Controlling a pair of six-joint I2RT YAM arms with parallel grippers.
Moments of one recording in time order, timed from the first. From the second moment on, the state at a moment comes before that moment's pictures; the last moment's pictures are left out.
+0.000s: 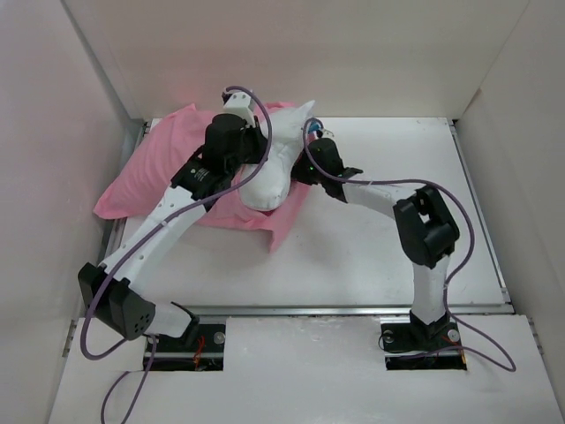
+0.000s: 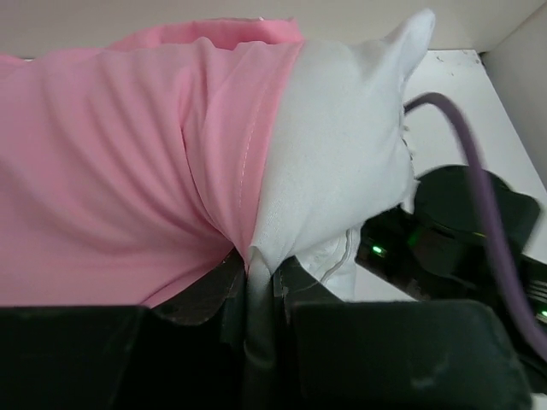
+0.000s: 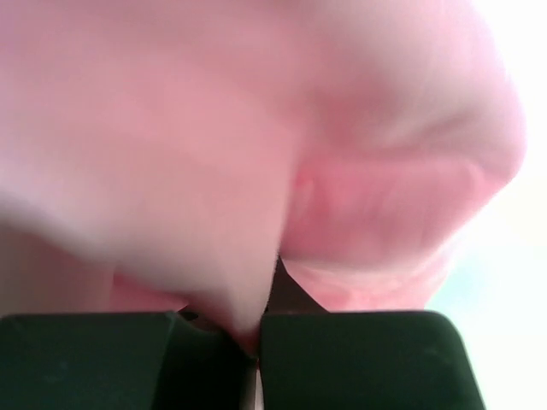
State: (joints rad) left arm -0.54 1.37 1.41 -0.35 -0.17 -0.34; right arm 0.57 2.03 1.43 0.10 0.04 0.76
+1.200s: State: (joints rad) left arm -0.53 1.74 1.38 -0.09 -0.10 -0.35; right arm 0.33 1.26 1.15 -0.45 0.11 0.58
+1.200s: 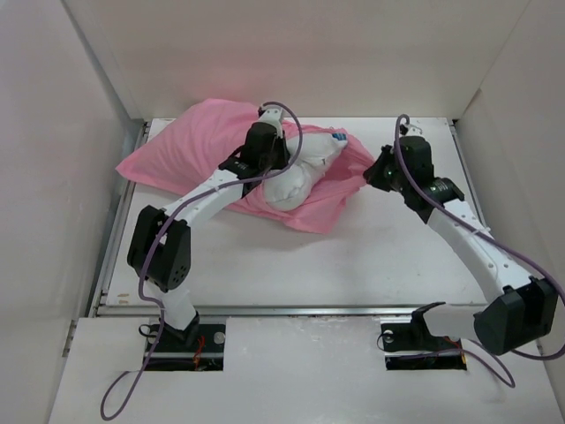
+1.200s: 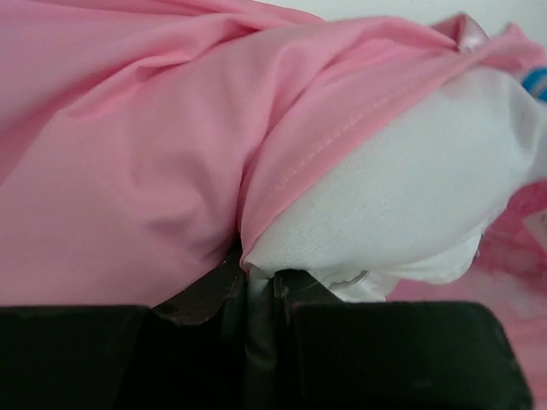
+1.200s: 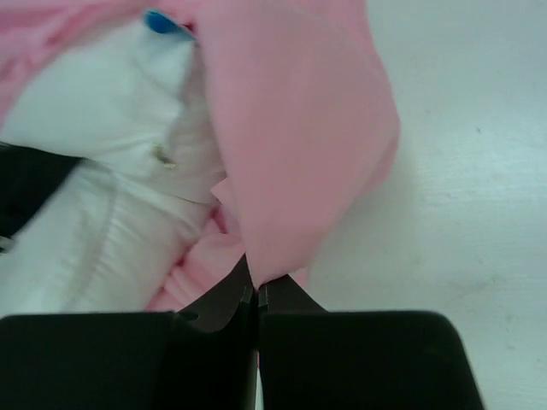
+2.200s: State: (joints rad) left arm -0.64 1.81 1.43 0.07 0.10 -0.16; right arm 0.29 1.53 1.67 -0.45 0.03 0.52
